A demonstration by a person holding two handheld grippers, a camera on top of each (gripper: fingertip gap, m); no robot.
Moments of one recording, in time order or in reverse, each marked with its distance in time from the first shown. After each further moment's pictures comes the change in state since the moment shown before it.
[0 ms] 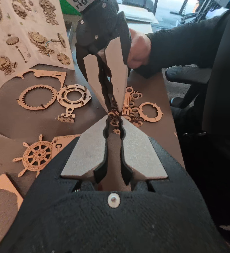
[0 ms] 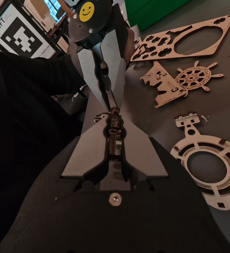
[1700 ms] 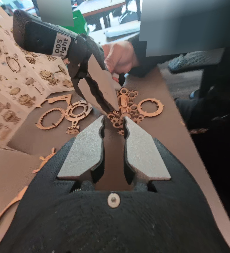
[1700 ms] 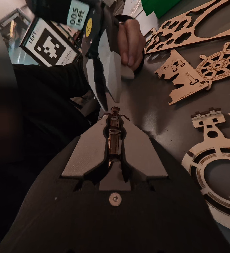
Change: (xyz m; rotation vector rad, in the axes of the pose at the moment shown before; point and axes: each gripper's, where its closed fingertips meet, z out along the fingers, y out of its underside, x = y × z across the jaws) left arm 0.013 -0.001 -0.008 0.121 -0.062 0.285; right arm -0.010 0.003 0.005 -0.025 -0.162 0.110
